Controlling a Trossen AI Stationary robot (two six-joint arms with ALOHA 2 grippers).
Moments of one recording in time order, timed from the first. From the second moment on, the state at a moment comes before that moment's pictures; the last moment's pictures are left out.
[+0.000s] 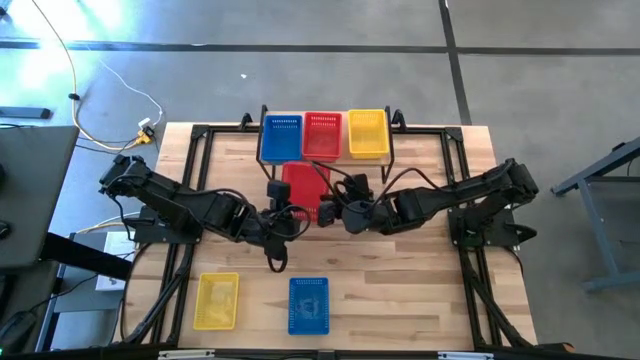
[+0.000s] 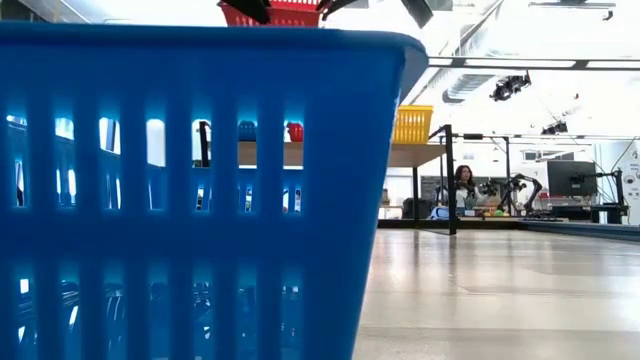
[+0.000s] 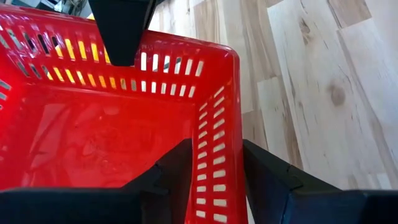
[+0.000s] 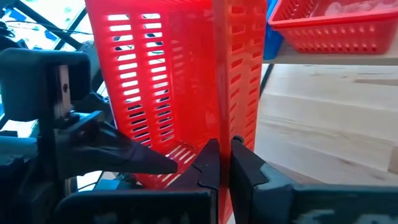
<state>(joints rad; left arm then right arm) -0.24 1.49 1.36 -0.82 -0.66 0.14 0.27 1.64 1.48 -0.45 0.69 1.19</state>
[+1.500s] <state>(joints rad) -0.12 1.49 1.36 -0.72 -0.56 0.18 0.16 1.49 1.48 -0.43 0.64 0.71</state>
